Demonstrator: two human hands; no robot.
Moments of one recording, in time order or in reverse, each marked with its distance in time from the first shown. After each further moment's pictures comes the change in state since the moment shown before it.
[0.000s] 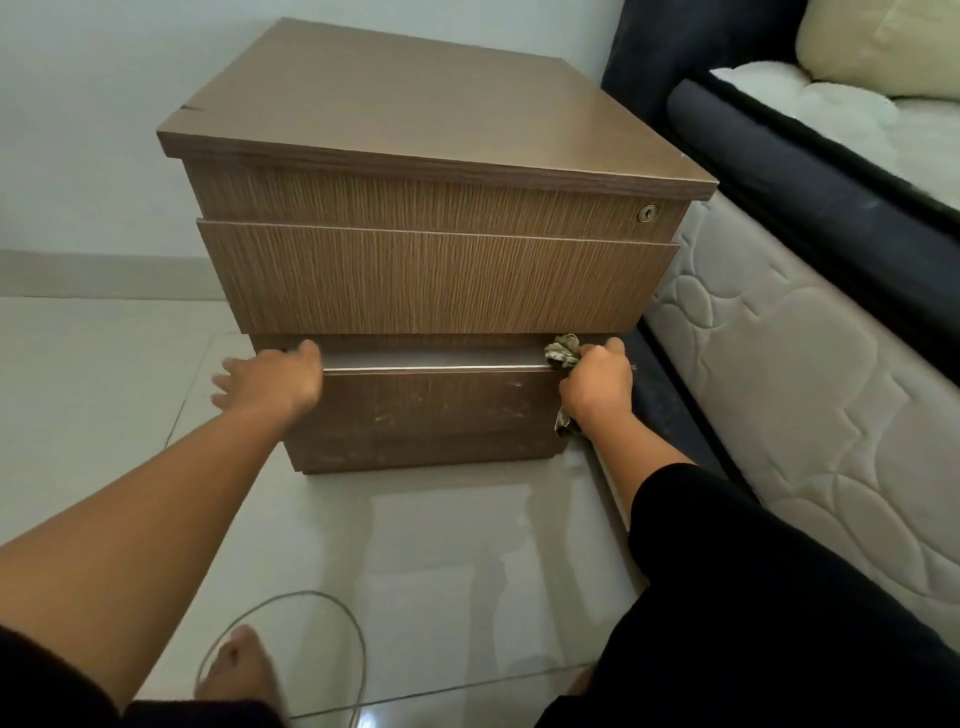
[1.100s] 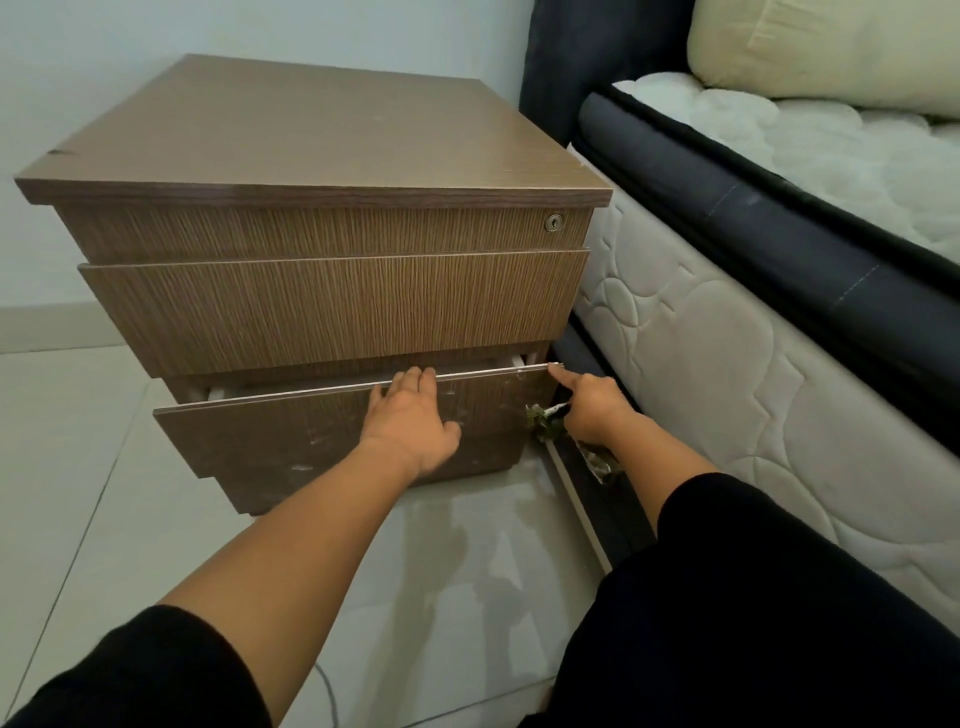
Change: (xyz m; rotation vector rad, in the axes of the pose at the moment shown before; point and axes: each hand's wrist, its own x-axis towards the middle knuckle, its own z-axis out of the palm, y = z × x) left_hand -0.103 0.106 0.068 0.294 -0.113 0.823; right_hand 0.021 0.079 -0.029 -0.054 -0.398 -0.115
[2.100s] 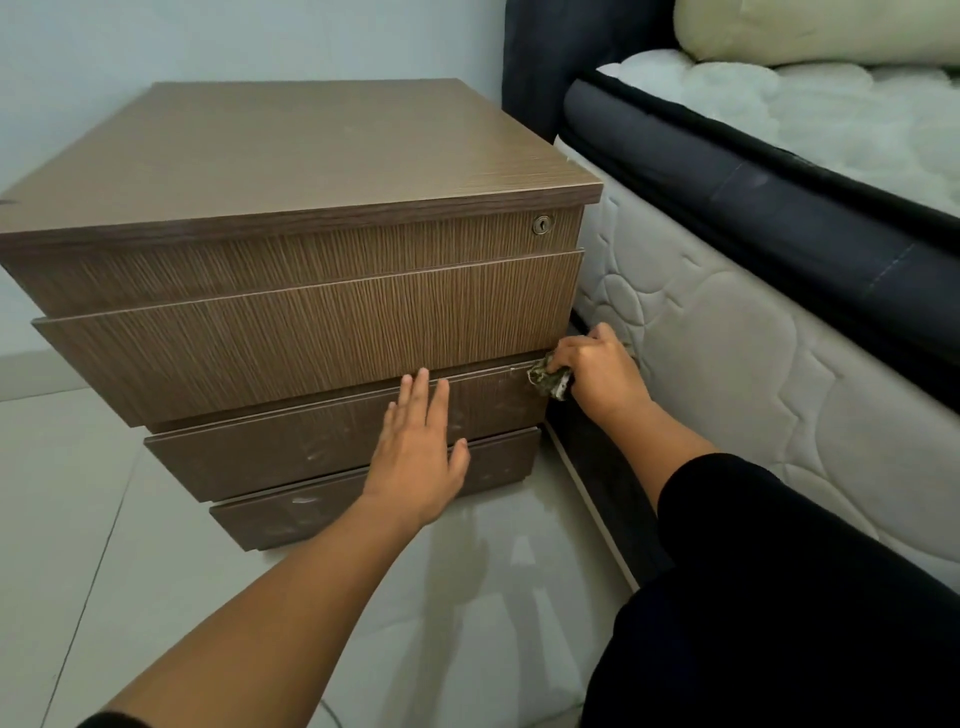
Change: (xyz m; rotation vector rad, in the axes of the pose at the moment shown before) left_hand 0.000 0.001 0.021 -0.083 0.180 0.143; right_hand 0.049 0.016 -0.002 -0.025 0.439 -0.342
